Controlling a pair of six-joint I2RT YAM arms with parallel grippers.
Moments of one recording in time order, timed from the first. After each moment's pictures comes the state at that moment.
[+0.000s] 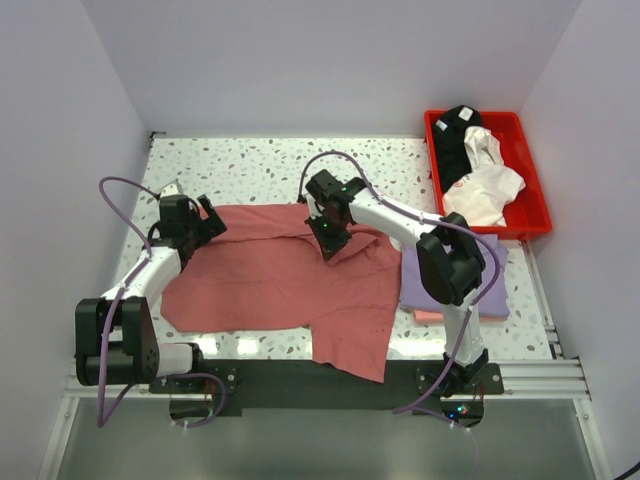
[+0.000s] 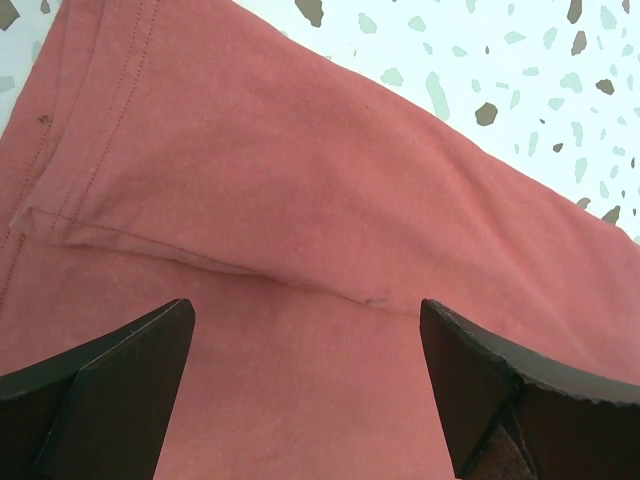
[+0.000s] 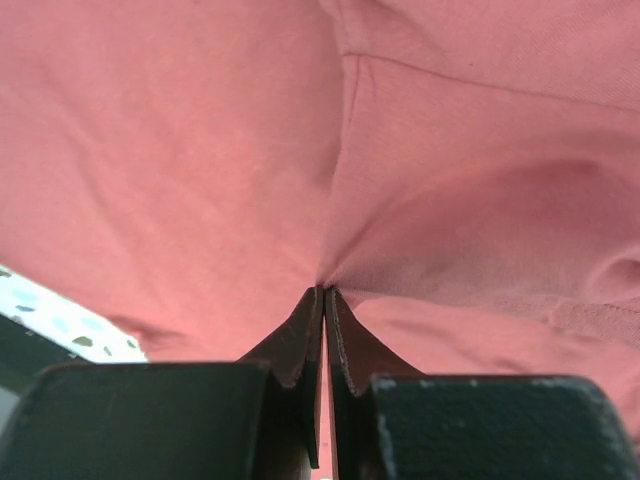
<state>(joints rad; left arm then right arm) 0.04 1.32 0.69 -0.09 -0.07 -0.51 0.72 2.05 1.67 -0.90 -0.13 0.16</state>
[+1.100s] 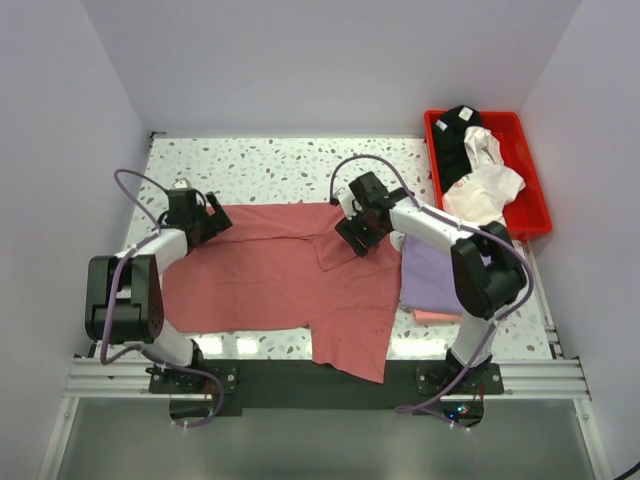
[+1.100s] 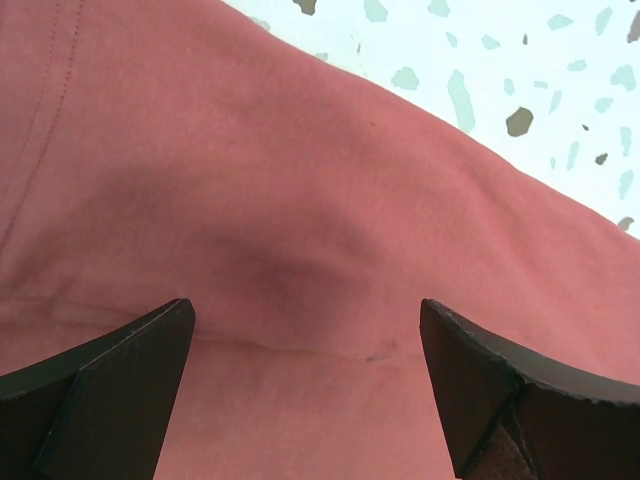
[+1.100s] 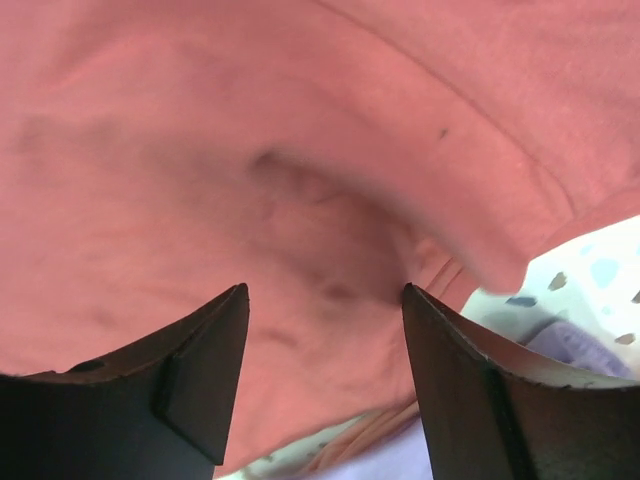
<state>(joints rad) 0.04 1.53 0.77 -0.03 -0.03 -0.52 0.55 1.79 1.30 -0.66 -0.03 -0.22</state>
